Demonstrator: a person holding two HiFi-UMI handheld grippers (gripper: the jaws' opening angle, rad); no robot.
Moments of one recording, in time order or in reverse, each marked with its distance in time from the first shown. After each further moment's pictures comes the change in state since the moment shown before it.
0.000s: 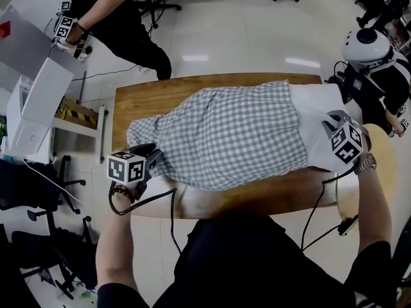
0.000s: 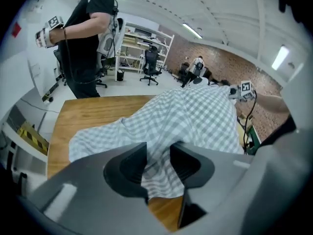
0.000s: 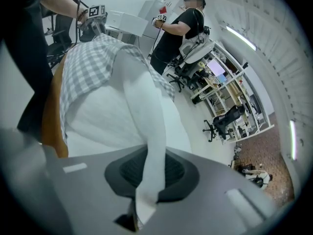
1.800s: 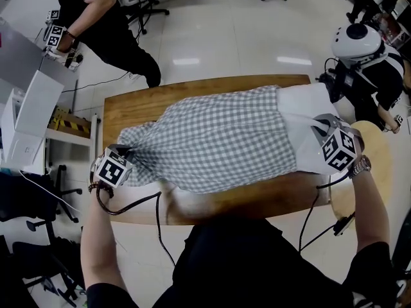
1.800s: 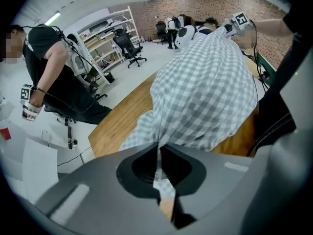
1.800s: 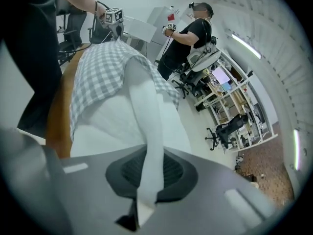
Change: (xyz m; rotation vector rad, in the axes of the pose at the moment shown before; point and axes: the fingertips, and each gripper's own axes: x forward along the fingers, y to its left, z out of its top) left arm -0.015 0.060 -0.003 0.501 0.387 0.242; right arm -0.013 0.002 0.008 -0.087 -0.067 0.010
